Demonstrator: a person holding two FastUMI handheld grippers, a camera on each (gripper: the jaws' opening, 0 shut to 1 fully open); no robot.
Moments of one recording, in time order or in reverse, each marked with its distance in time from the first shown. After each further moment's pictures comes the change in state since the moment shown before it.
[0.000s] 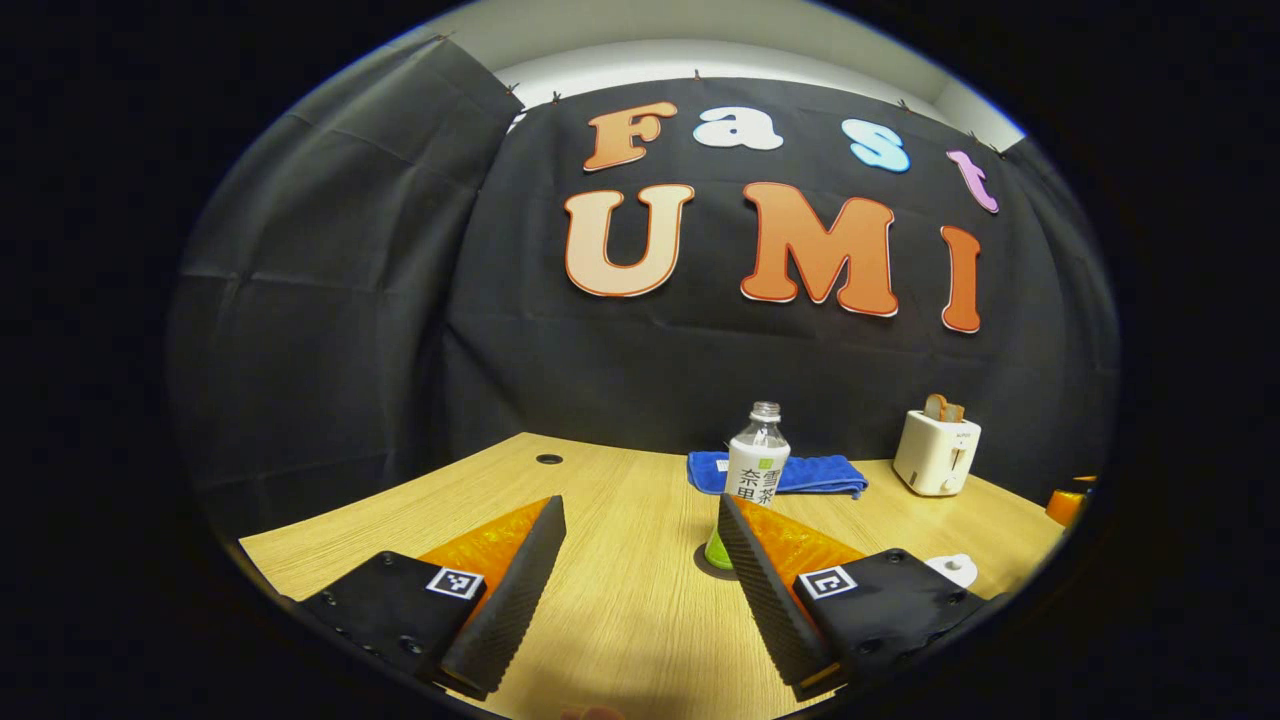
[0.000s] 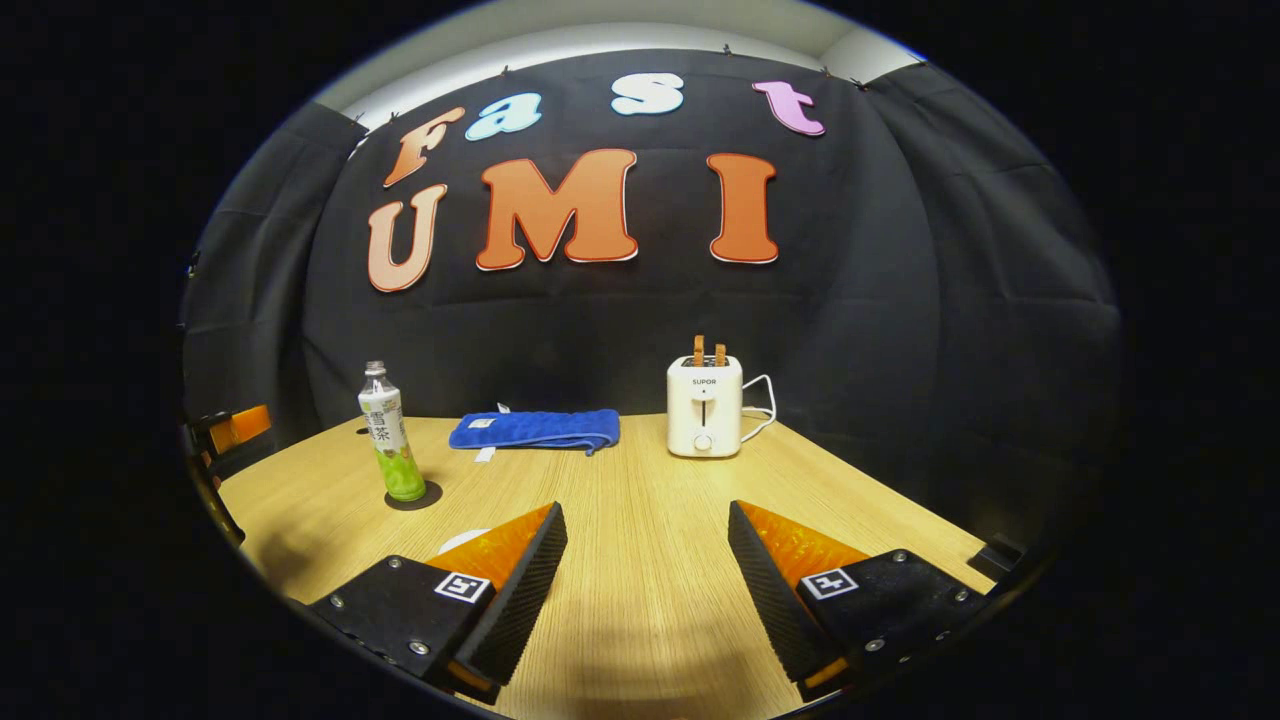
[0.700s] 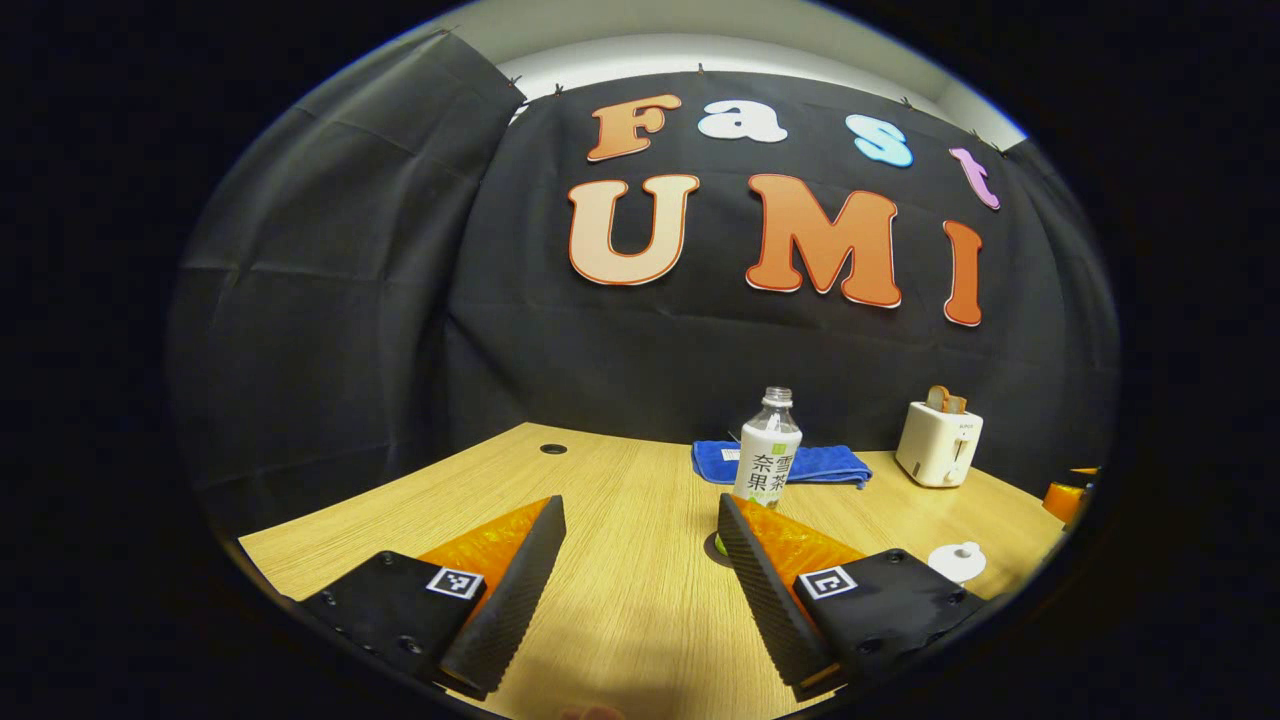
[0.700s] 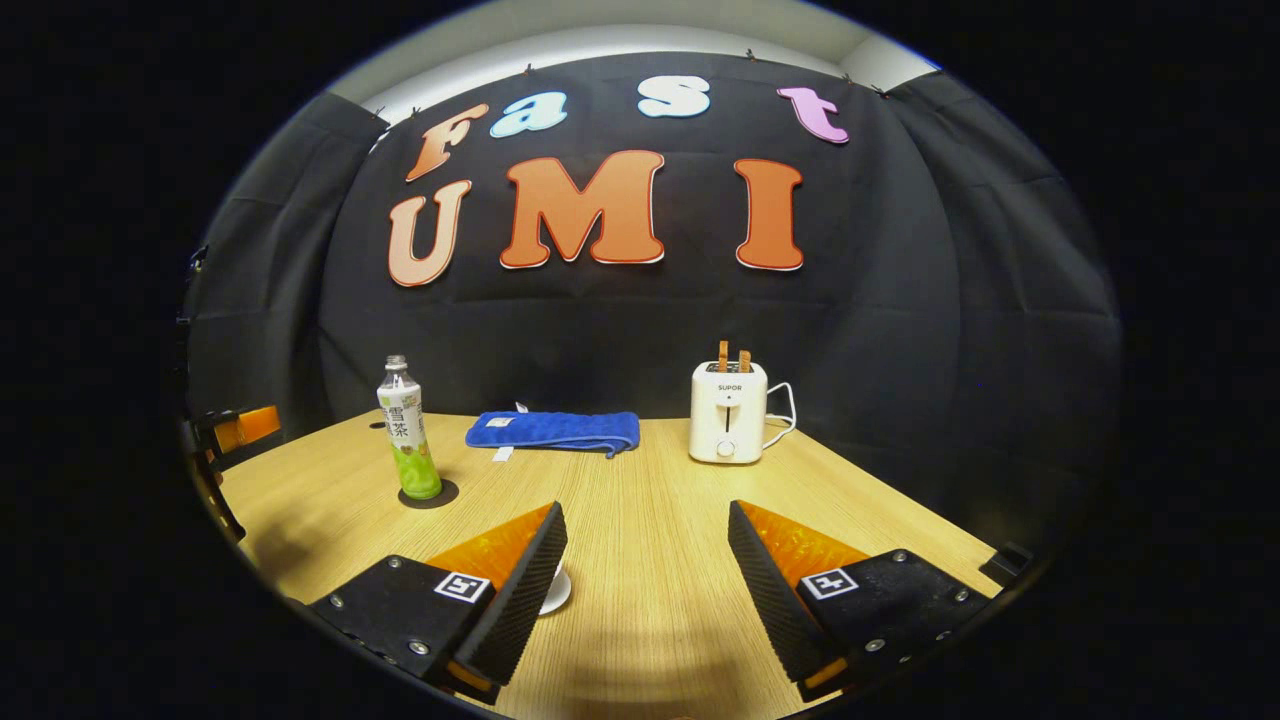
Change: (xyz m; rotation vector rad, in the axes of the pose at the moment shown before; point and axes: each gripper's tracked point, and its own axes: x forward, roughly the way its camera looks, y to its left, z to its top) left arm 0.143 0.052 -0.069 0.000 0.036 -0.017; right arm 0.003 0.023 -0.001 -0.038 -0.013 0.037
